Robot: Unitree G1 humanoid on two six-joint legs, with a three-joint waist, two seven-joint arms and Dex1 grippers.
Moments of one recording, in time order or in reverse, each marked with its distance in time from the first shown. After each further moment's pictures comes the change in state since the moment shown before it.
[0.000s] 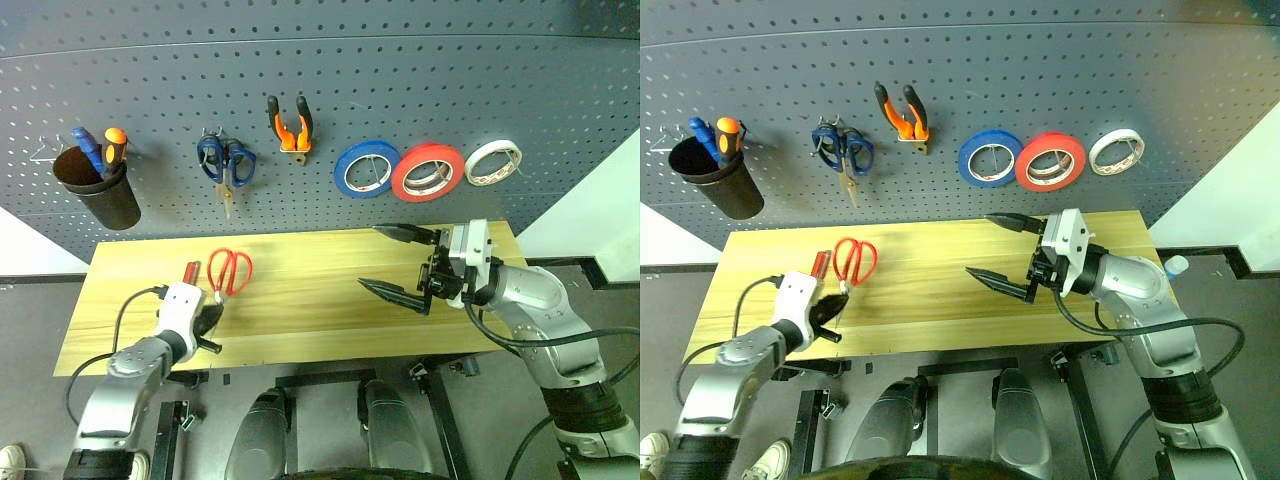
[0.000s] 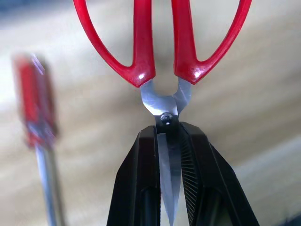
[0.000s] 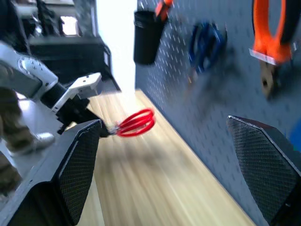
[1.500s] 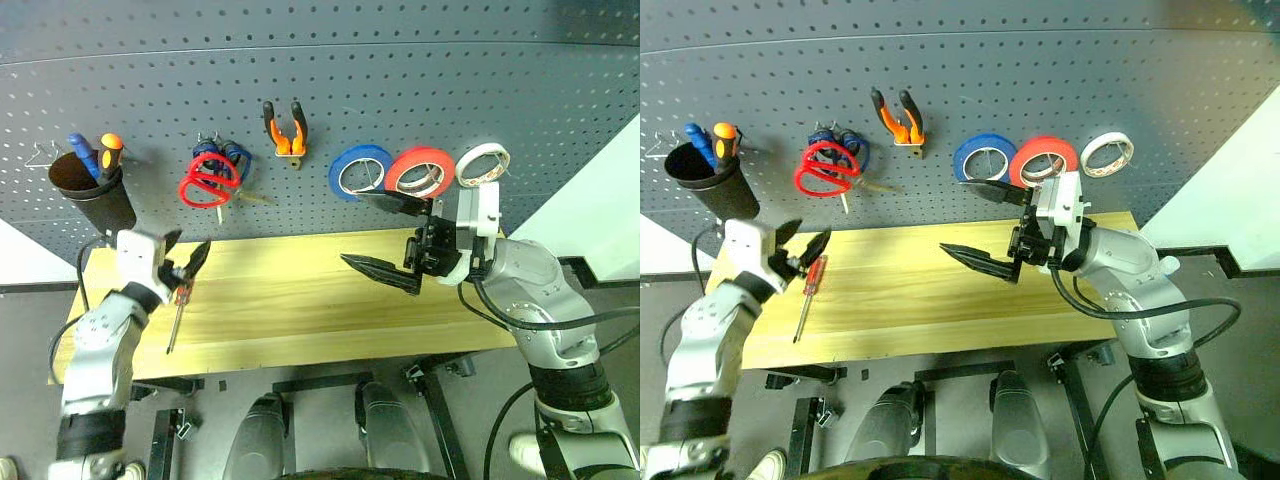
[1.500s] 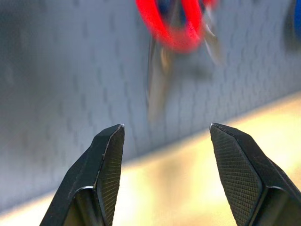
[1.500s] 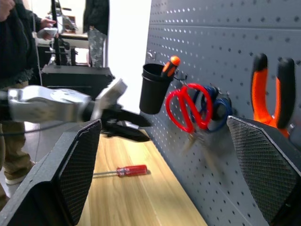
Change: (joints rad) left arm -0.107 0.086 0.060 0.172 -0.015 -0.192 -0.008; right arm -0.107 0.050 -0.007 -0.067 0.059 0.090 -0.036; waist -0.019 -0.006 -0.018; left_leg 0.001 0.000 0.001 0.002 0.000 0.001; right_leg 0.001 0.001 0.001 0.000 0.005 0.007
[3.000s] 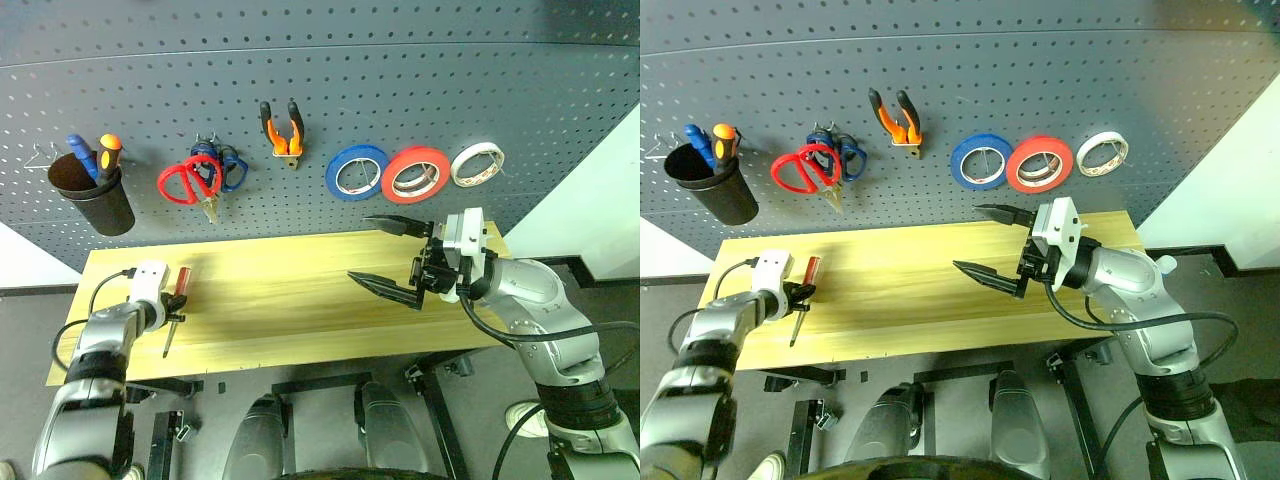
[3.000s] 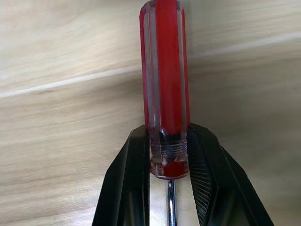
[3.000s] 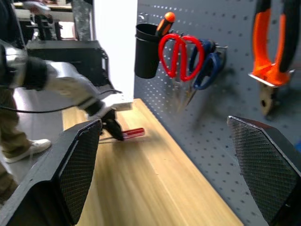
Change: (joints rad) left arm -0.288 0.102 -0.117 0.635 0.148 0.189 -0.064; right arm 0.082 -0.021 -0.008 0.005 -0.081 -0.003 0.002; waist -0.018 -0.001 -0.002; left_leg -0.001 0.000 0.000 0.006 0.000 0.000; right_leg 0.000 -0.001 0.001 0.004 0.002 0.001
